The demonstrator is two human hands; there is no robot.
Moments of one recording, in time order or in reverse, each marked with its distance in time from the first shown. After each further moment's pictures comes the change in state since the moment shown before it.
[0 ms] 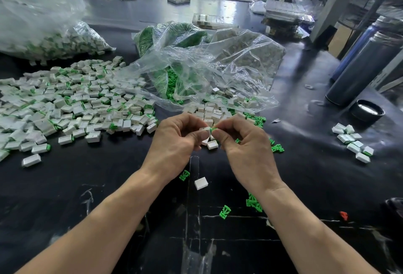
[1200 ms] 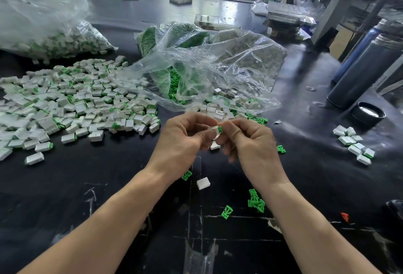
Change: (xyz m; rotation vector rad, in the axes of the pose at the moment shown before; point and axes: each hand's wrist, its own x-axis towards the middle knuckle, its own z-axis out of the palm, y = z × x) left_hand 0.001 0.001 0.005 -0.090 -0.020 -0.003; right_hand 0.006 0.005 -0.001 0.308 -0.029 0.160
